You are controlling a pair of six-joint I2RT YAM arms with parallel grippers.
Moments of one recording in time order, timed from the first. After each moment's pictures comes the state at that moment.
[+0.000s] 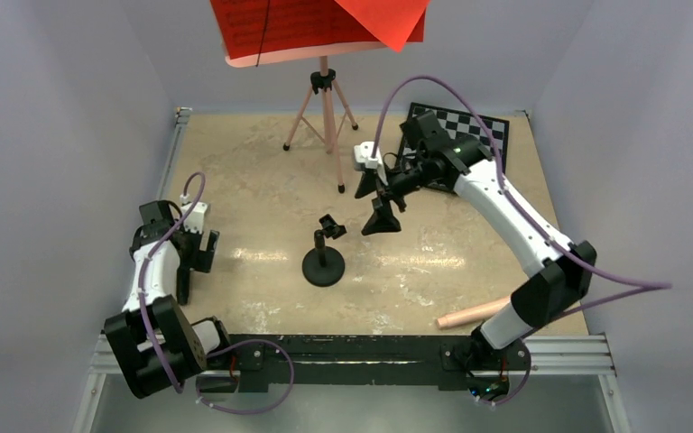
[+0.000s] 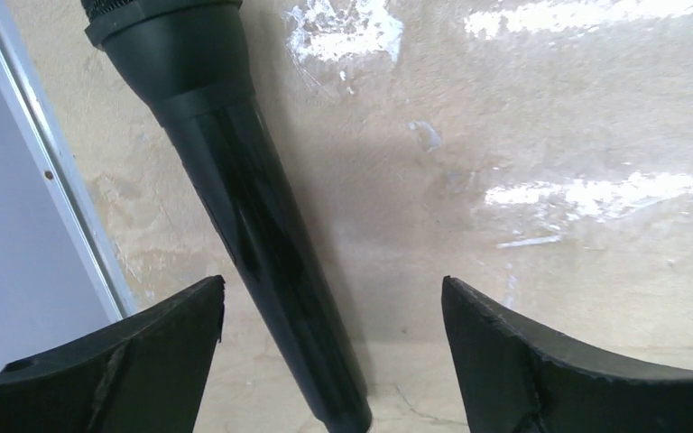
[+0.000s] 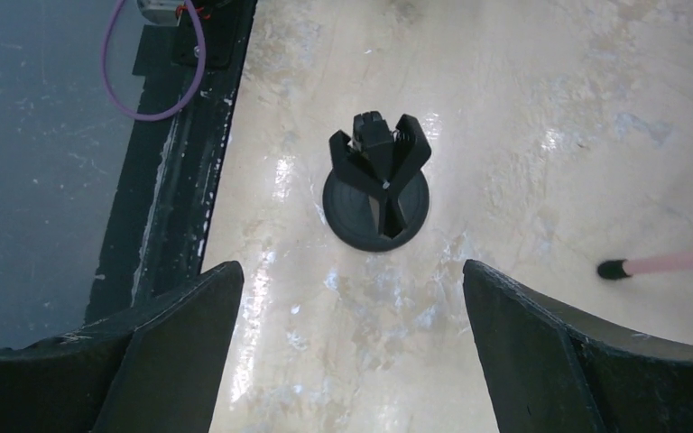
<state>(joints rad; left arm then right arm) 0.43 1.19 0.65 -0.57 0.09 0.58 0.52 1.52 1.61 -1.05 -0.94 -0.80</state>
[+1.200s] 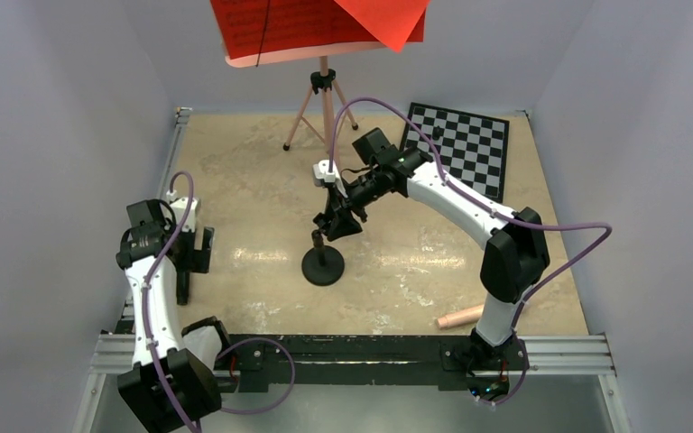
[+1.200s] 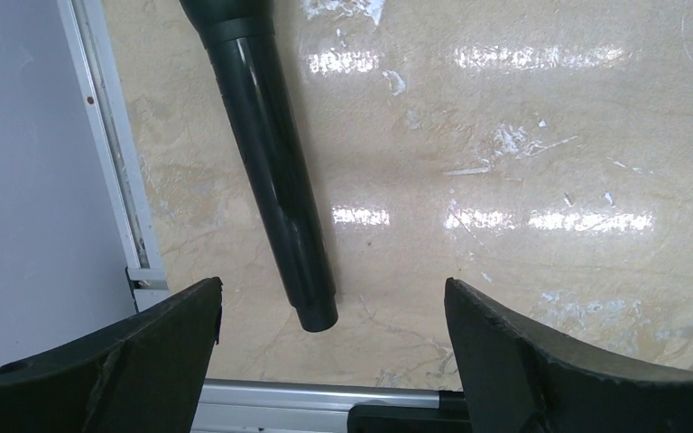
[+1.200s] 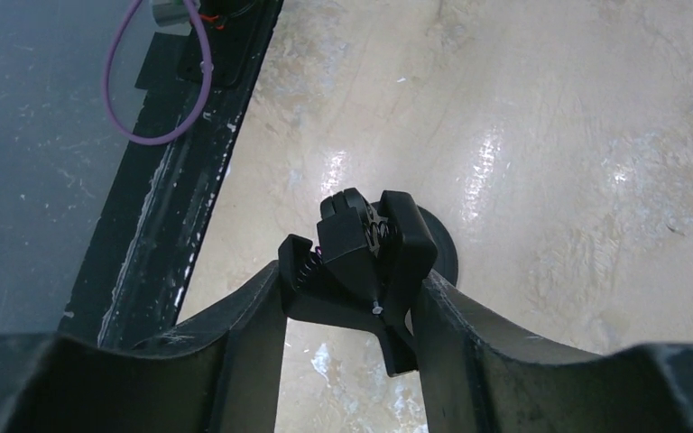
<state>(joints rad) 0.43 0.94 0.77 -0.89 0.10 0.46 0.68 1.79 1.59 -0.80 -0.97 -0.75</state>
